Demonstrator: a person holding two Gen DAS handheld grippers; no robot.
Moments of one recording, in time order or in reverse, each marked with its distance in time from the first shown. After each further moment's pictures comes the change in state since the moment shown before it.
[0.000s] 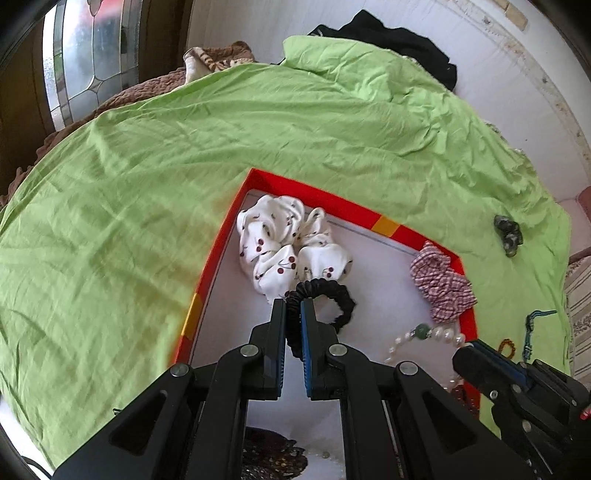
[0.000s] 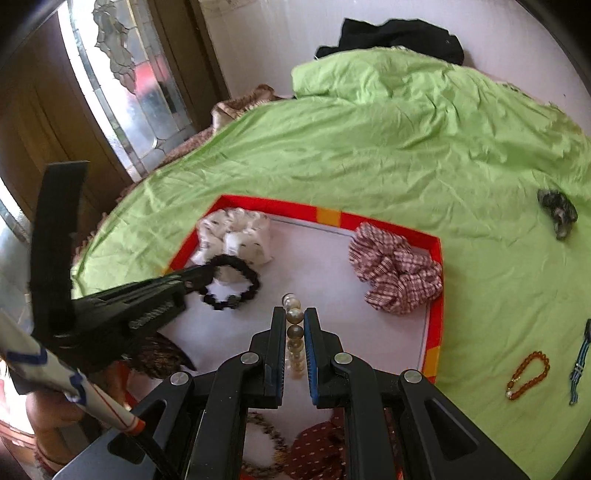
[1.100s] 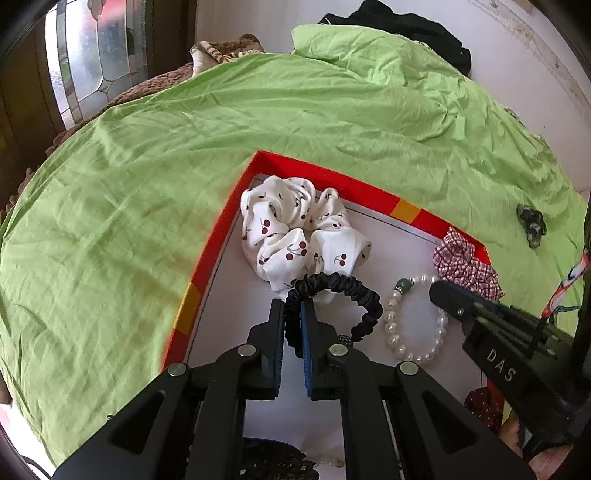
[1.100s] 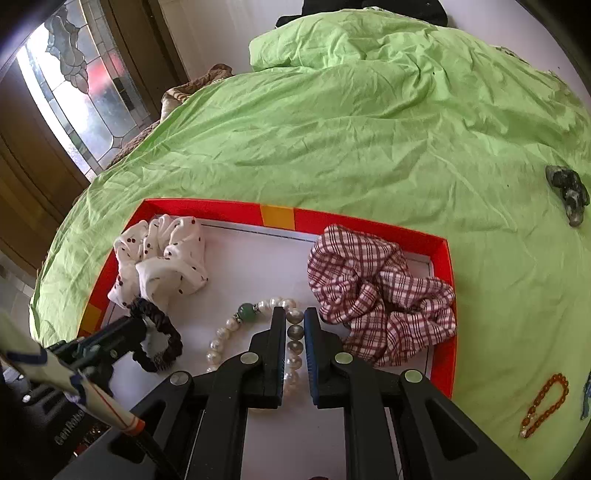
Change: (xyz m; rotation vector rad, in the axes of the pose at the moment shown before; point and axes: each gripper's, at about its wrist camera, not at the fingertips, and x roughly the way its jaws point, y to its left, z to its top) left arm 0.015 -0.005 -0.003 0.015 0.015 0.081; right arm 0.069 -0.031 0.026 0.083 0.064 -0.048
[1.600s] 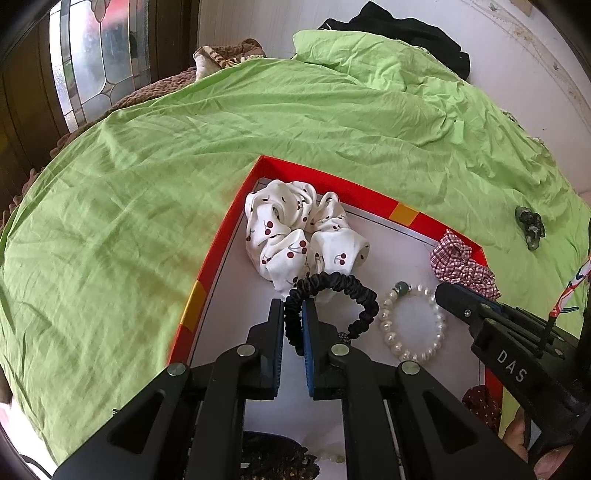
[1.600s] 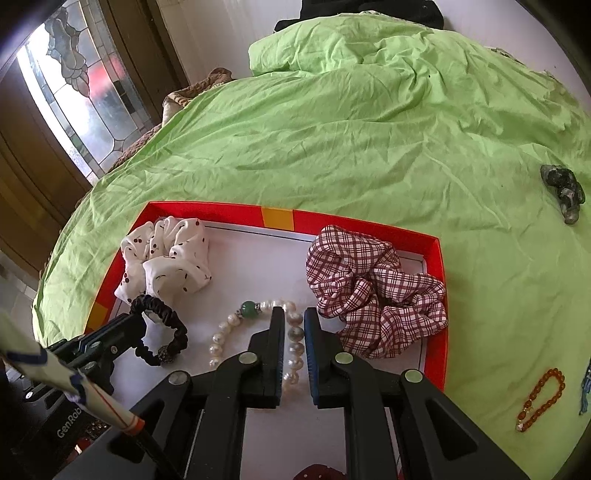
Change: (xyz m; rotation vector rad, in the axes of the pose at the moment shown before) left arm -0.005 0.000 -0.002 -0.002 -0.015 0.002; right arm -0.011 -0.001 0.001 0.010 -0.010 0.007
